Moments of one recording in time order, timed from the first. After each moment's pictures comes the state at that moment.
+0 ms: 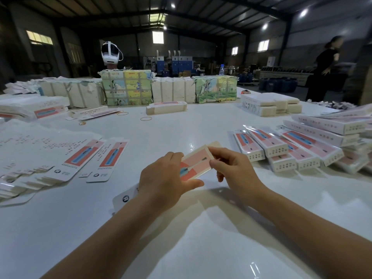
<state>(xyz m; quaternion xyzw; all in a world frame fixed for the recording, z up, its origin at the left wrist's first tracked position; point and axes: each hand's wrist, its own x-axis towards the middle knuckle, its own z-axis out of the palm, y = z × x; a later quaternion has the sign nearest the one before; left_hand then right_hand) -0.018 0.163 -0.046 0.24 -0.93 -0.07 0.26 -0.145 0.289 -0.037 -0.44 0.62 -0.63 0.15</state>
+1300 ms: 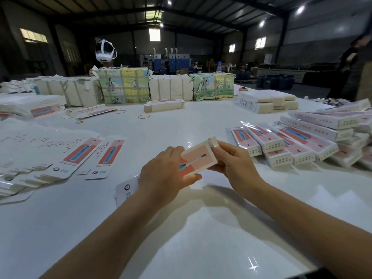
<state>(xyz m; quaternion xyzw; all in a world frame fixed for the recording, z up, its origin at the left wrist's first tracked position) -0.020 0.162 -0.050 0.20 -0.93 -0.06 0.30 -0.140 0.288 -0.034 -0.41 0.56 -0.69 0.20</state>
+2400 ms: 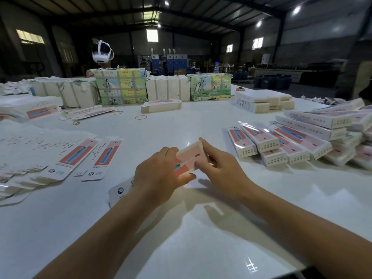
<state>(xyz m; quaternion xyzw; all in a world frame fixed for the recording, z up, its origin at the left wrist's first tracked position) -0.017 0.167 -0.043 0.23 -0.93 -0.04 0.29 -0.138 0.289 -0.038 -0.53 0.68 -0.50 0.06</state>
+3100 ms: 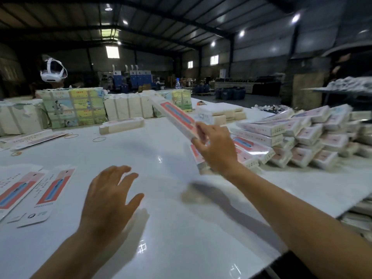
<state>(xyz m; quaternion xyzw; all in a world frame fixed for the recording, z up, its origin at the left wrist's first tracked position) -0.016 0.156 -0.046 0.16 -0.93 0.02 0.34 -0.234 0.309 0.000 -0.39 0.79 -0.36 -0.30</state>
